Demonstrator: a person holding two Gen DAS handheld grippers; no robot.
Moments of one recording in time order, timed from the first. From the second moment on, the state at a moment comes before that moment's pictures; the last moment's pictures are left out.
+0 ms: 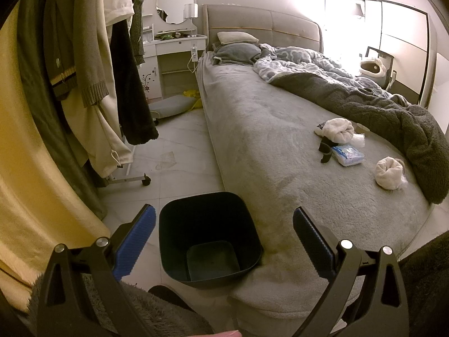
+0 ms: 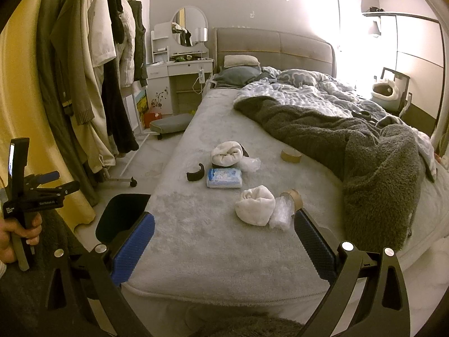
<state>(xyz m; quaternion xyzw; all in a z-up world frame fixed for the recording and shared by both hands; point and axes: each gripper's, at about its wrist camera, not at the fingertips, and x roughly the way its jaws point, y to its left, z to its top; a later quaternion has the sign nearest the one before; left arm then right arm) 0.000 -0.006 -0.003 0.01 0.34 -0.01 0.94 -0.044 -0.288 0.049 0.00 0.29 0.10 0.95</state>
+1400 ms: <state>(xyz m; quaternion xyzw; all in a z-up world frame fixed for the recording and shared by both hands) -0.004 -0.009 -0.005 0.01 0.34 -0.02 0.94 -0.043 -0.288 0.048 0.00 0.30 0.09 0.95</state>
